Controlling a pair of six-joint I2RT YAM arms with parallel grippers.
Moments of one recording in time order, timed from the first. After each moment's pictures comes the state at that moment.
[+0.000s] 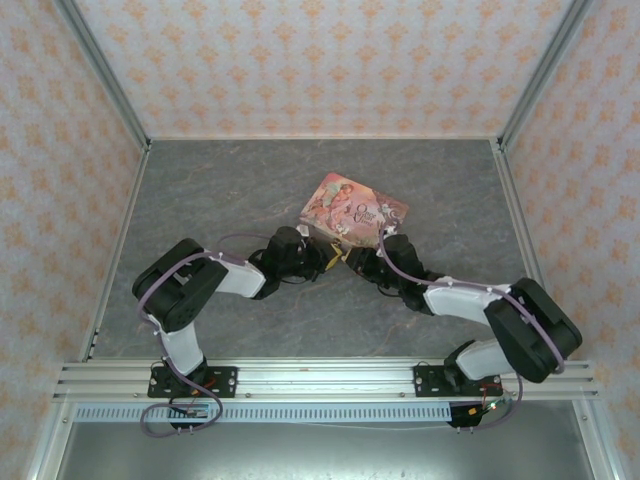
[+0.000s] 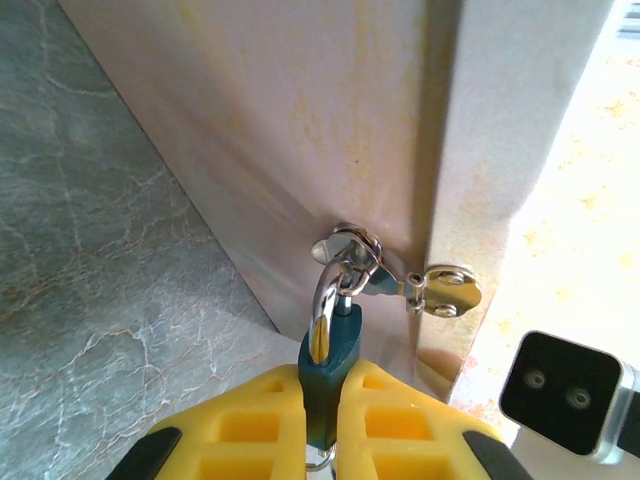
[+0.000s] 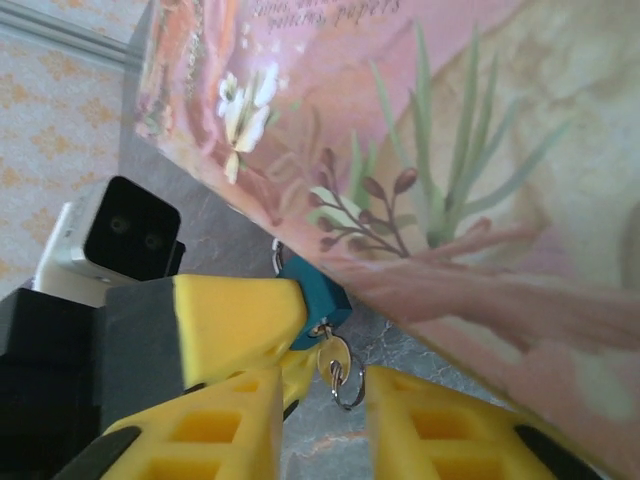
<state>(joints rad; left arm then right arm) -0.63 1.79 0.67 0.64 0.34 -1.48 0.61 1.36 0.46 0.36 -0.19 1.01</state>
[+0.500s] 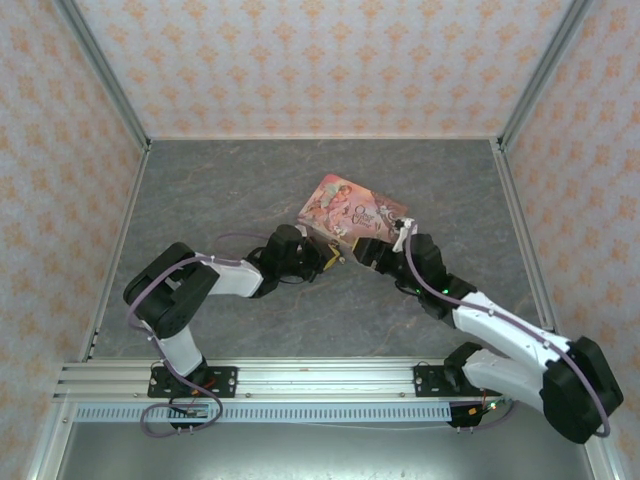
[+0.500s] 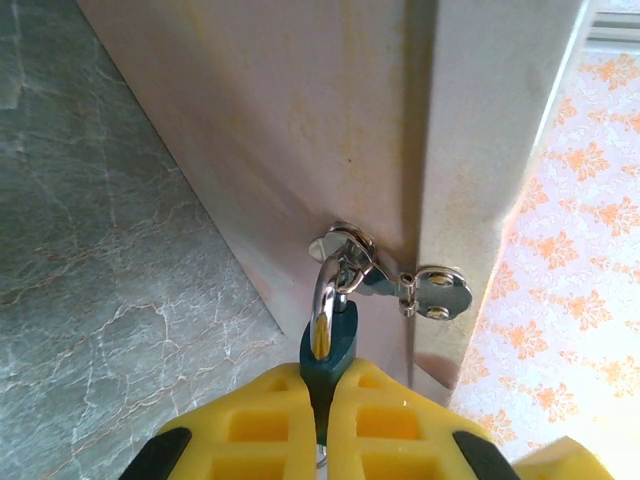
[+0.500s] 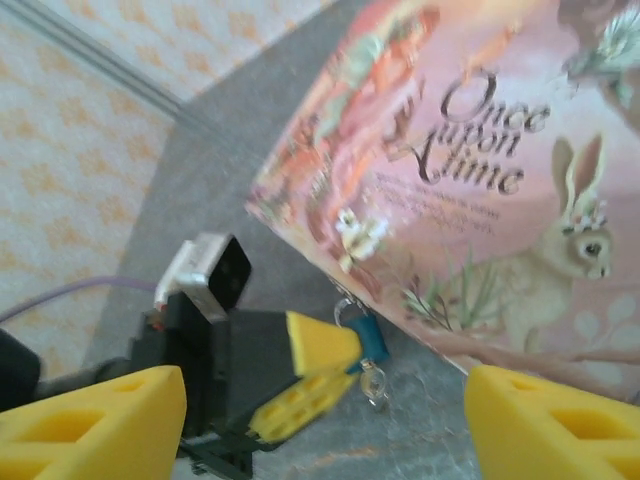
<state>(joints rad) -0.63 1.73 0.69 0.51 0.32 -1.48 0.61 0.97 0.48 0.10 -0.04 0.77</state>
